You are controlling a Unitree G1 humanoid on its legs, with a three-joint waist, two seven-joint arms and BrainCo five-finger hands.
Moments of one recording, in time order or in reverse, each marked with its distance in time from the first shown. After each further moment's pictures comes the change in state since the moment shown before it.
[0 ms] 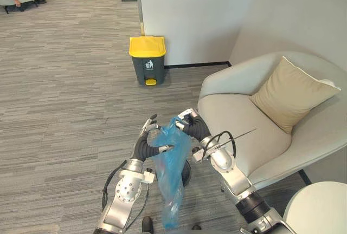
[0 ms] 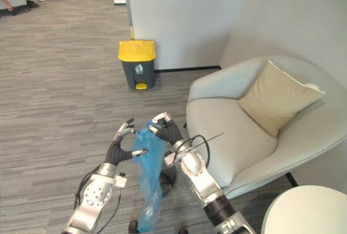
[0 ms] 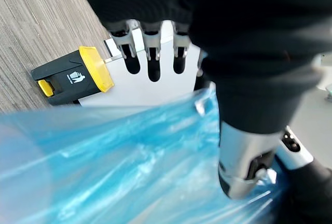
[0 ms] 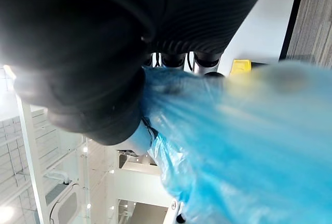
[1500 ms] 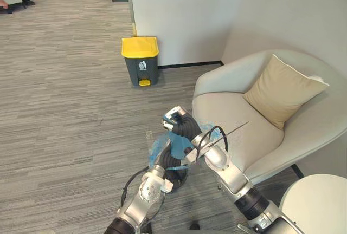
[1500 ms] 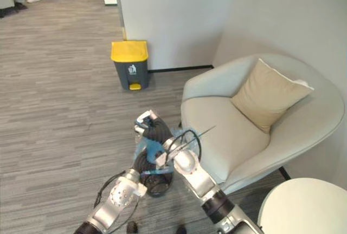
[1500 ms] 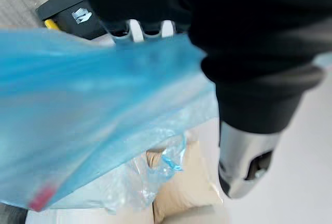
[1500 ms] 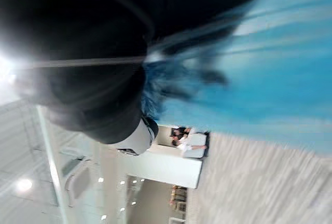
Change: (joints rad) left arm -0.096 -0.010 -0.253 0.255 0.017 0.019 -0.018; right arm -0.067 -0.003 0.075 -0.010 0.012 0.031 -0.016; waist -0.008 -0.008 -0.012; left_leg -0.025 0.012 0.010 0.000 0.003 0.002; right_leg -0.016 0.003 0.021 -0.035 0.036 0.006
